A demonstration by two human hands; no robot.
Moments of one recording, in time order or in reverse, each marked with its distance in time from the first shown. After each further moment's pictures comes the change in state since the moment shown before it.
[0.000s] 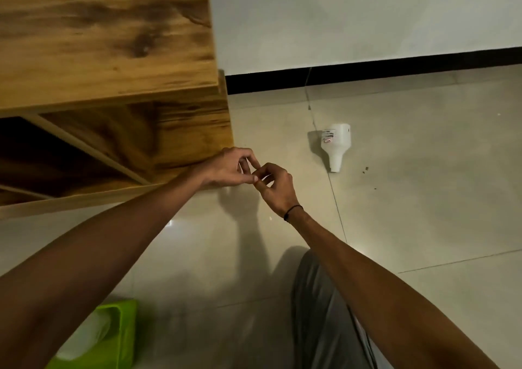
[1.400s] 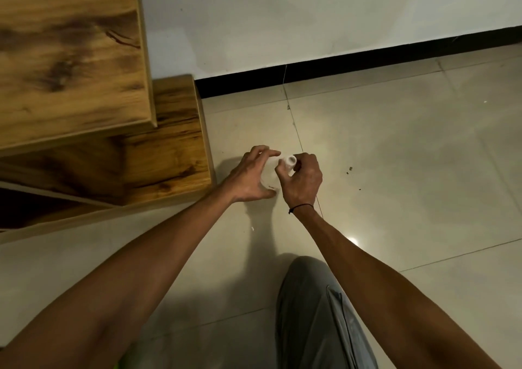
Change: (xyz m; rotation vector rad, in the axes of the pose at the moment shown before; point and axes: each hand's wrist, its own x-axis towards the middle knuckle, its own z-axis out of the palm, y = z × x) left_hand 0.083 0.047 0.070 0.171 0.089 0.091; right_hand 0.039 0.037 -0.075 -0.194 0.605 0.025
